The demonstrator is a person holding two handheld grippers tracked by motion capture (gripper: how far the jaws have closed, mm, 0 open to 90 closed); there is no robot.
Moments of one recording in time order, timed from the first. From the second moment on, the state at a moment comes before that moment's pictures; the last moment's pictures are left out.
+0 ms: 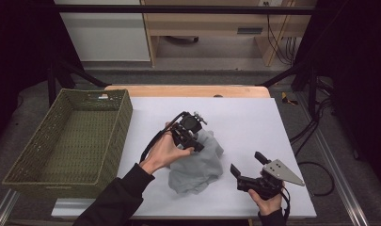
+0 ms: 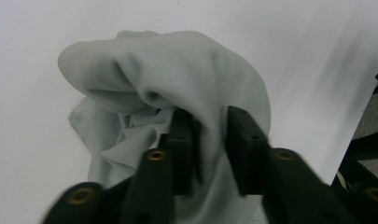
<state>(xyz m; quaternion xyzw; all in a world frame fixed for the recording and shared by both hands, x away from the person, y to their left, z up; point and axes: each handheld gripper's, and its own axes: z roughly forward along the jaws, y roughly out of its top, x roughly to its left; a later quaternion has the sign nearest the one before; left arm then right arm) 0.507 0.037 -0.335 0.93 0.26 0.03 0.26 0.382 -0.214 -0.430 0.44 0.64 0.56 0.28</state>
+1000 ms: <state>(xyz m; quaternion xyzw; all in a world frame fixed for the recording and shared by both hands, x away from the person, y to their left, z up) 0.467 0.124 -0.339 0.81 0.29 0.11 0.50 0.382 -0.214 -0.429 0.44 0.64 0.56 0.28</state>
